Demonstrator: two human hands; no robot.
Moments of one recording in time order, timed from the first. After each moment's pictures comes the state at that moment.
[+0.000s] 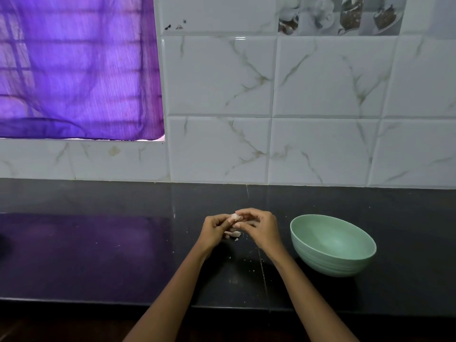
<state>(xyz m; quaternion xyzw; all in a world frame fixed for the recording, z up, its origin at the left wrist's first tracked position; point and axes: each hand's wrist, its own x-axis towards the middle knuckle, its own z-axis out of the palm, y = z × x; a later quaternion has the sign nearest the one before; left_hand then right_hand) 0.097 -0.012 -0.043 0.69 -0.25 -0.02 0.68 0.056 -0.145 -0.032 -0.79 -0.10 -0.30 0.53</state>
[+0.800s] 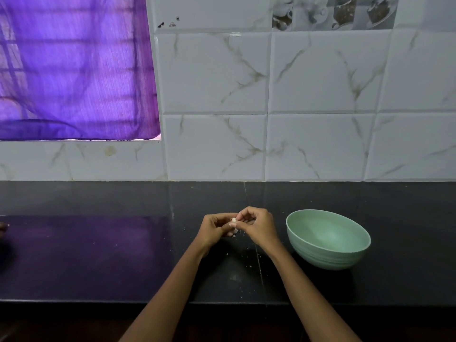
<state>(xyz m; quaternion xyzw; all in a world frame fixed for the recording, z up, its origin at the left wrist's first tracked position) 0.098 -0.008 -0.043 0.70 -0.29 -0.03 0.65 0.053 -0.144 -0.031 -0.80 -0.05 -0.28 0.52</state>
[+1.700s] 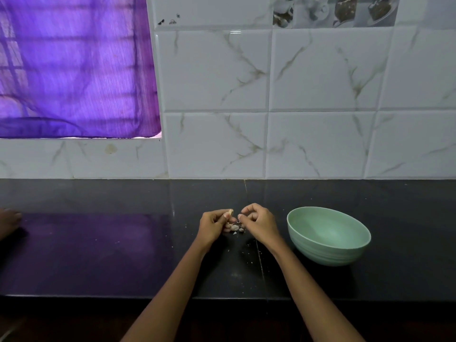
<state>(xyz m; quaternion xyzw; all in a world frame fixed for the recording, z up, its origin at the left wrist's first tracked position) 0.101 -0.015 -0.047 0.71 -0.21 0.02 0.67 0.057 -0.147 -0.036 -0.83 0.04 -0.25 0.50</state>
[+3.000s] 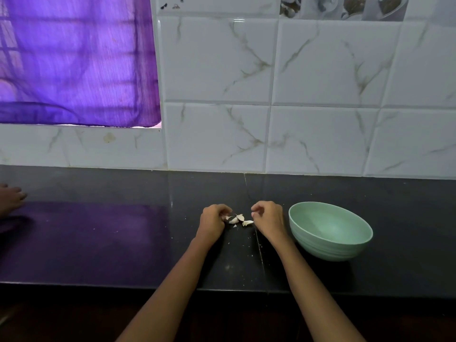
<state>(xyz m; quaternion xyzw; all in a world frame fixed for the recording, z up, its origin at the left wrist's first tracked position) 0.113 -0.014 -0.054 0.87 -0.20 0.14 0.42 0.055 -0.160 -0.035 -0.89 0.10 -0.27 0.35</state>
